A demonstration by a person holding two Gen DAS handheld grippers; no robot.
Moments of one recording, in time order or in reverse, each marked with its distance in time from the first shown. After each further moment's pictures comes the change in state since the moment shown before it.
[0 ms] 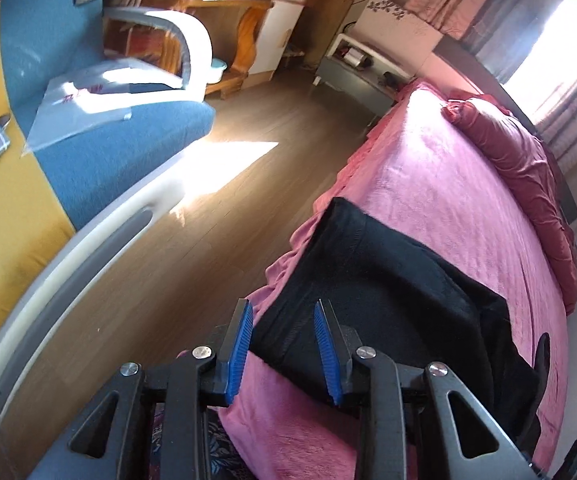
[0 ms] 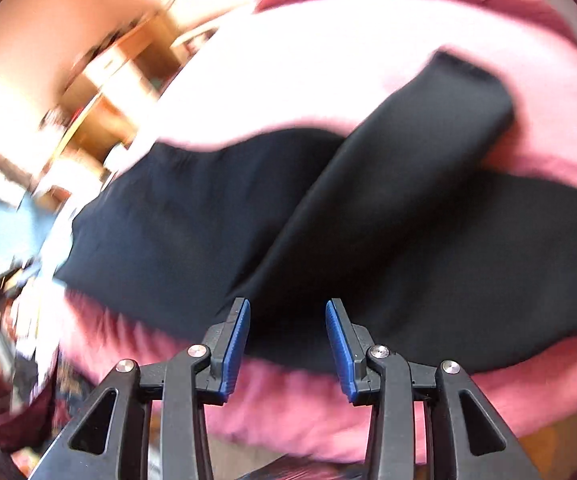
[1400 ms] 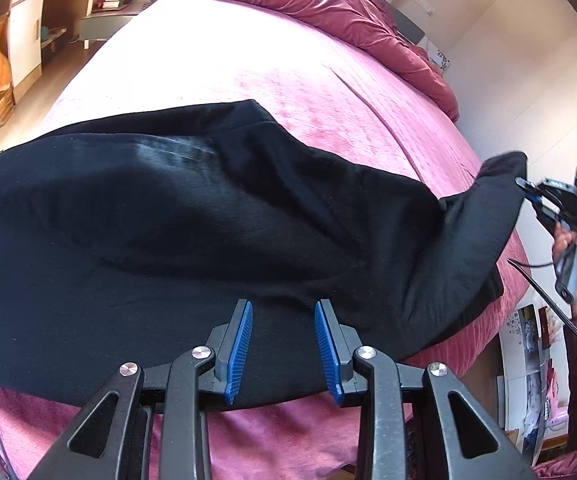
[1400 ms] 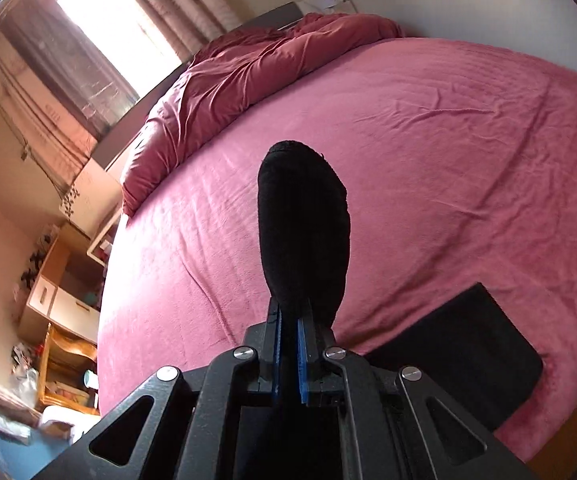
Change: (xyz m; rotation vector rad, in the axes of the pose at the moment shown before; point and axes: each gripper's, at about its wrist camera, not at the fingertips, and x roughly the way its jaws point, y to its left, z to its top) left arm 0.053 -0.215 -0.115 0.562 0.325 -0.403; right arm -0.105 -0.191 0.085 0.551 -0.426 -0.102
